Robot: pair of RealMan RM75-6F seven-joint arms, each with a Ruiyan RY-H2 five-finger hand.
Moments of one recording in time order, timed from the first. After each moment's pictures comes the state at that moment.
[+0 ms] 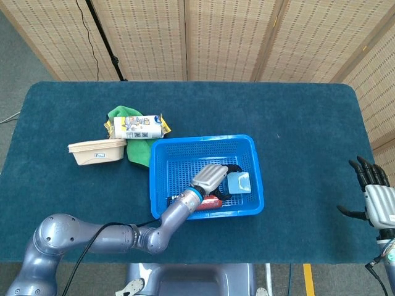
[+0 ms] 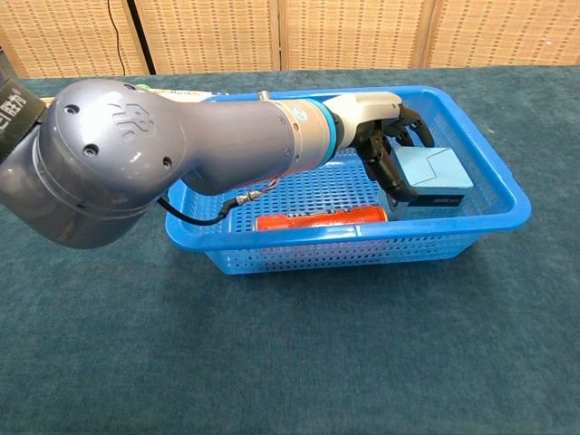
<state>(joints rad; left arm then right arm) -1.32 -1.87 -0.31 -1.34 0.54 0.80 0.22 0.17 -1.06 0.12 -1.53 -1.42 1.35 0.21</state>
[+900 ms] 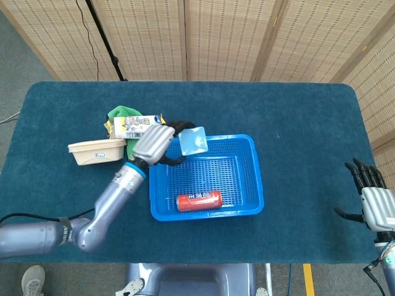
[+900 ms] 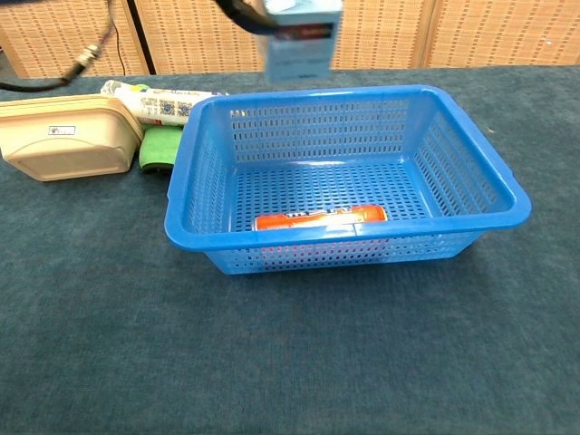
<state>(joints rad) -1.03 -1.29 -0.32 -1.82 0.80 1.02 0.22 0.17 -1.06 0.10 -1.55 -1.44 1.36 0.18</state>
